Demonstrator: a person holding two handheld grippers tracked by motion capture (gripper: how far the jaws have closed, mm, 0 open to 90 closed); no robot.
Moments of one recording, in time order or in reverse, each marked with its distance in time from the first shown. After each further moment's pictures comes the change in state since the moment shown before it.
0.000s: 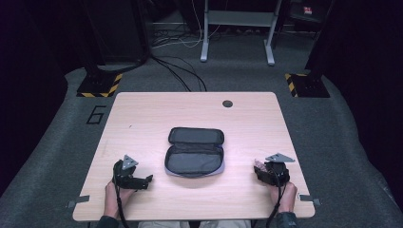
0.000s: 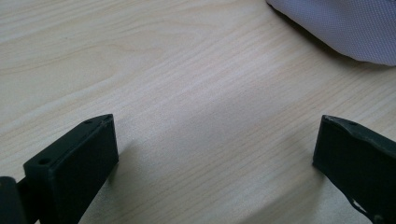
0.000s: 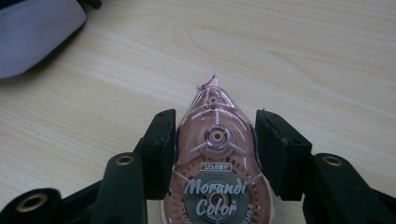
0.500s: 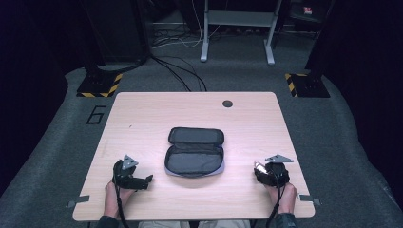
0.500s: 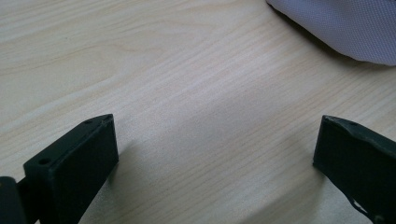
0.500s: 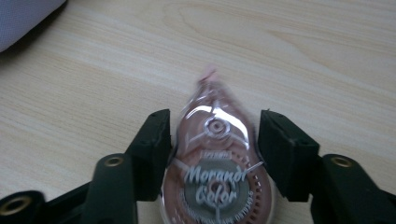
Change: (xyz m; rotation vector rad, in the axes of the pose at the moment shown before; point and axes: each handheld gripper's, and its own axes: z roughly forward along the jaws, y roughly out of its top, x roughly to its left) left arm 0.000 0.000 0.000 0.000 0.000 0.001; right arm -0.001 -0.007 0.008 0.044 -0.014 0.016
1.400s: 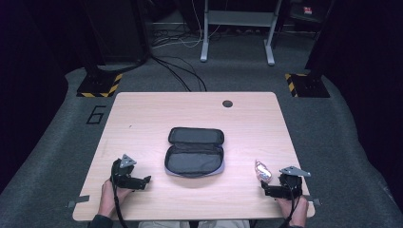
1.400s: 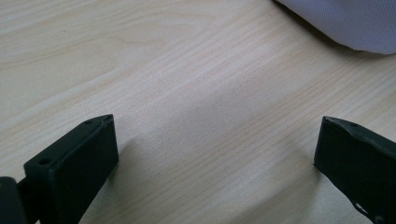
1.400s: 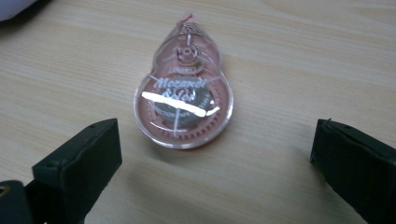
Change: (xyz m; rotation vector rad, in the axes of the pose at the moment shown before) left arm 0.007 0.002 -0.004 0.058 -0.025 0.047; right arm -0.022 -0.039 -0.026 -0.039 0.035 0.053
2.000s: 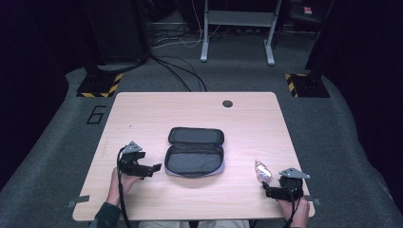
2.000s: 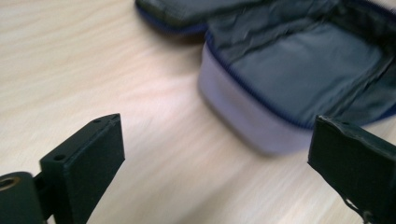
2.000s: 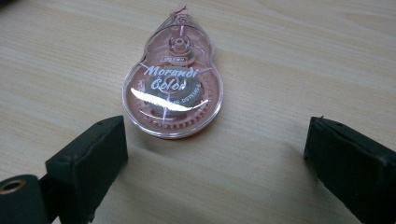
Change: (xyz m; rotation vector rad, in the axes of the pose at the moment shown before) left arm -0.003 0.039 -0.005 -0.110 -0.191 -0.070; right arm -0.003 -0.007 -0.002 -0.002 -0.046 -0.064
